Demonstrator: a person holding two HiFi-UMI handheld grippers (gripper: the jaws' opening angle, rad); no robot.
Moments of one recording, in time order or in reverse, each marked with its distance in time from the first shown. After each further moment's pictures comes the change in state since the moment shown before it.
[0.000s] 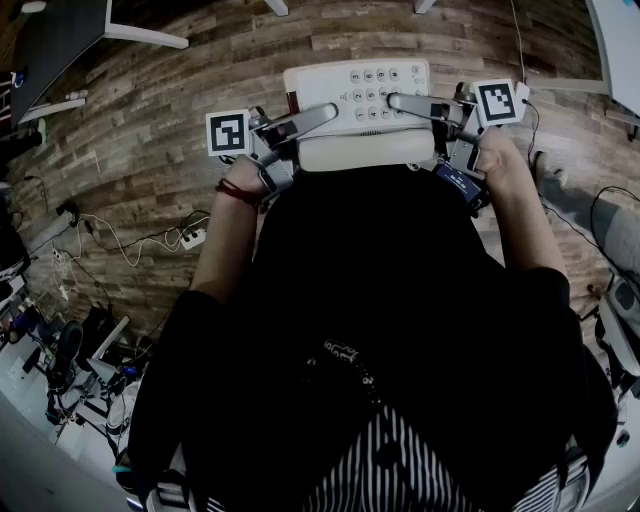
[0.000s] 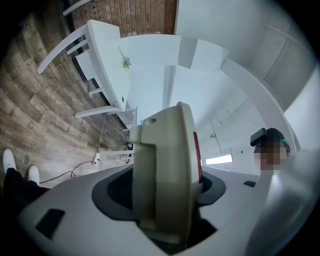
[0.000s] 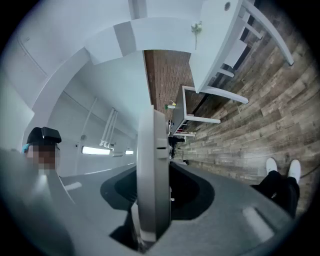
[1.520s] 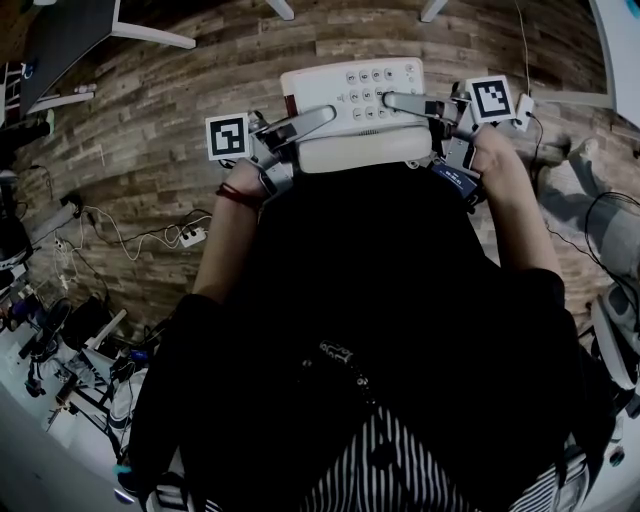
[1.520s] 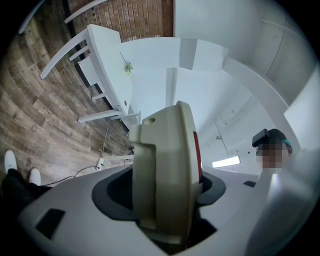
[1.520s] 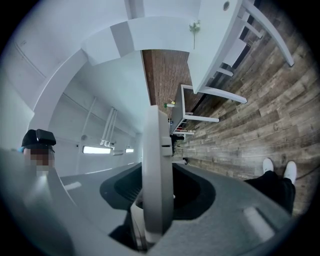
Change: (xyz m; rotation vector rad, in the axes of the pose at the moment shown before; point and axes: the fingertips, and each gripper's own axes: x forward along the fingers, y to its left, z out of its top) left arm 0.032 0.008 0.006 0.005 -0.056 0.060; right arm -0.028 -0.014 0.021 0.016 0.032 0.000
